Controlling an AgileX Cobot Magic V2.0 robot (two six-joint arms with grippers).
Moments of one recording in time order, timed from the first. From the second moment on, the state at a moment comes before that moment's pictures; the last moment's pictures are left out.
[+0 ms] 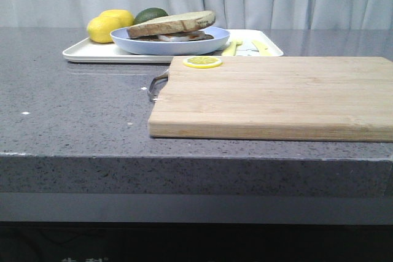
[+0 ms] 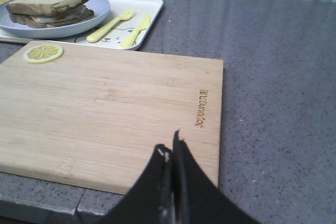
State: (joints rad) left arm -0.02 0.53 -0.61 -0.07 0.59 0.07; right arm 0.09 0.23 -0.34 0.11 0.42 -0.06
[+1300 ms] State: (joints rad) left arm 0.00 0.02 -0.35 -0.08 0.40 0.03; right arm 0.09 0.23 -0.34 0.11 0.42 -0.06
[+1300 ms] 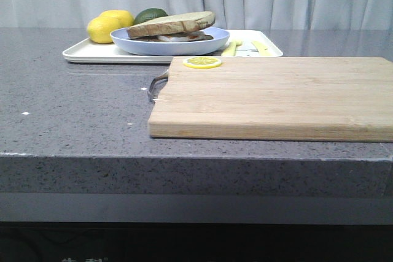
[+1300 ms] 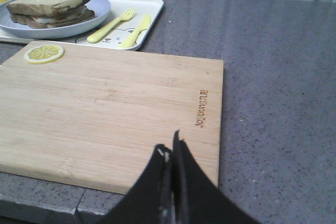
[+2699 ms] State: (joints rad) left arm 0.01 0.00 0.00 -0.08 0.18 0.00; right arm 0.09 0.23 -0.34 0.11 0.43 -0.06
